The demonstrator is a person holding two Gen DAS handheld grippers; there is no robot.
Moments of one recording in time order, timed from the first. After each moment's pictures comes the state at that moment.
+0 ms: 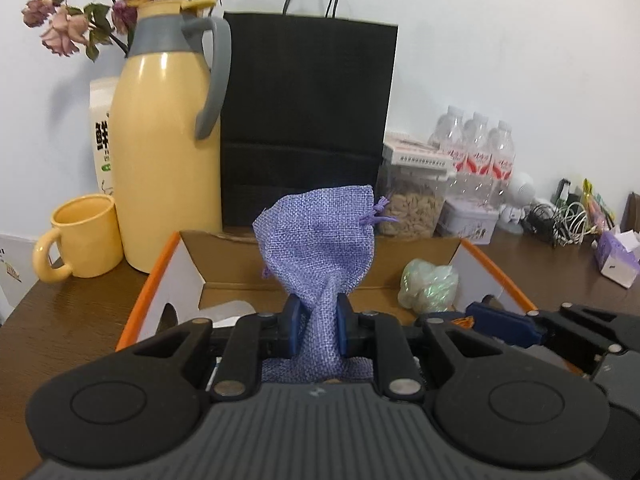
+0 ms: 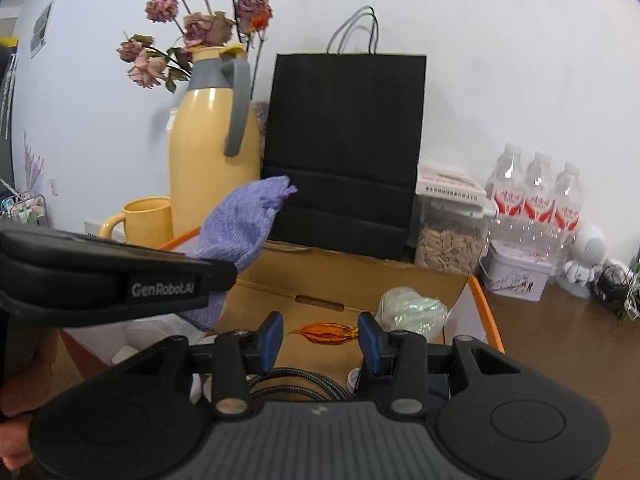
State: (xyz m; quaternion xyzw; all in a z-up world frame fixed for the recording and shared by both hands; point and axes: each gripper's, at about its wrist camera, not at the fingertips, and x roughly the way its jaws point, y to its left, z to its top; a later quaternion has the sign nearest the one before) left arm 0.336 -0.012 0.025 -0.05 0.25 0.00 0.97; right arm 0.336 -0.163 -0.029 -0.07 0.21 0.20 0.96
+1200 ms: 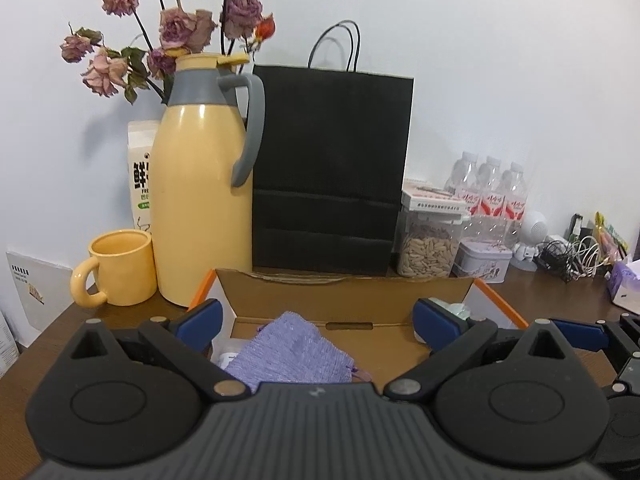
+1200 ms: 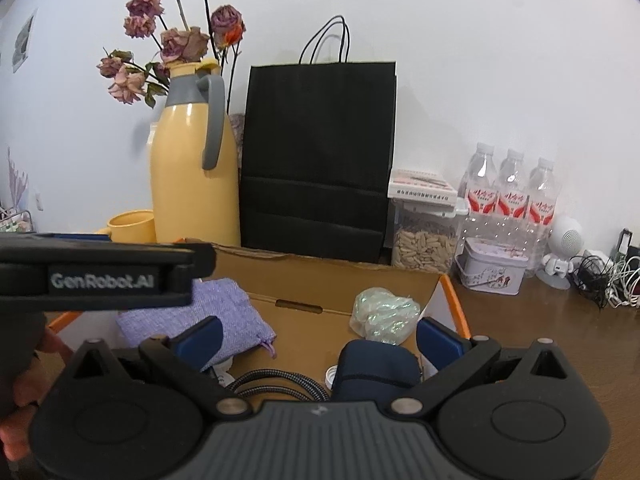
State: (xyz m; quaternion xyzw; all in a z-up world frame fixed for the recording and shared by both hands) left arm 0.302 -0.008 0.044 -0.05 0.17 0.03 0.98; right arm 0.322 -0.179 -0.019 -0.06 0.20 0.17 0.96
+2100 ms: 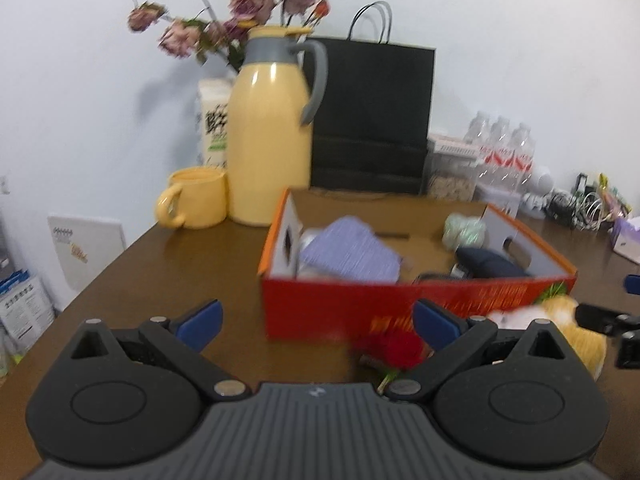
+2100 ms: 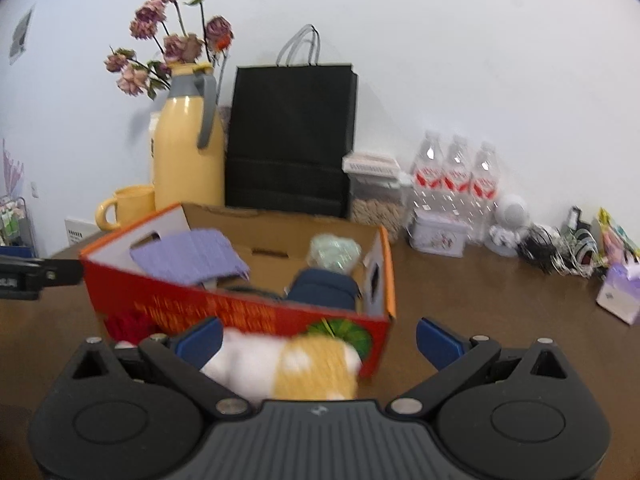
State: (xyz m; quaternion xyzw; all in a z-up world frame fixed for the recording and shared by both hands) left arm 0.182 0.026 0.011 -0.04 0.23 0.07 0.97; right arm 0.224 -0.248 -0.031 -0.06 0.21 0.14 0.97
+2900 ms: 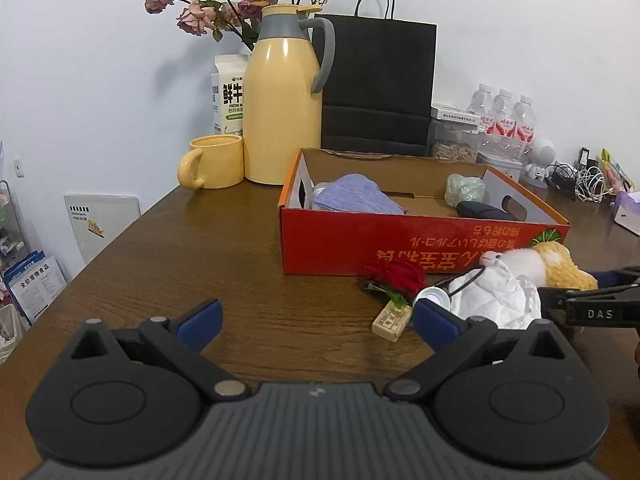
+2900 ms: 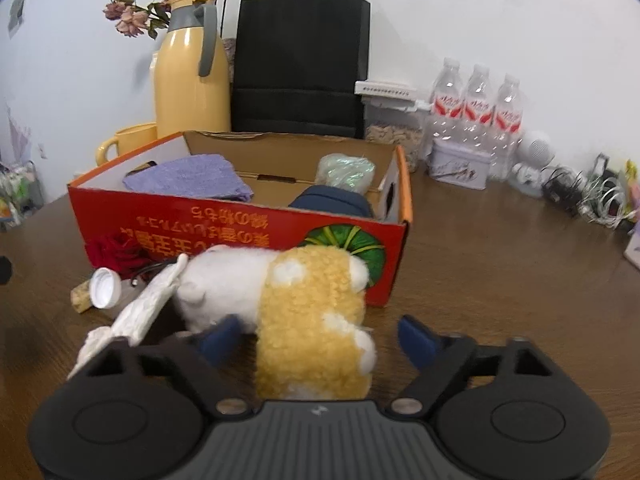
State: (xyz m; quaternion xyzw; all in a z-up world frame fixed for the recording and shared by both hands) left arm 0.138 0.017 -0.003 -0.04 0.25 0.08 0.96; right arm 0.250 -0.254 -0.075 -0.06 0.29 0.18 0.94
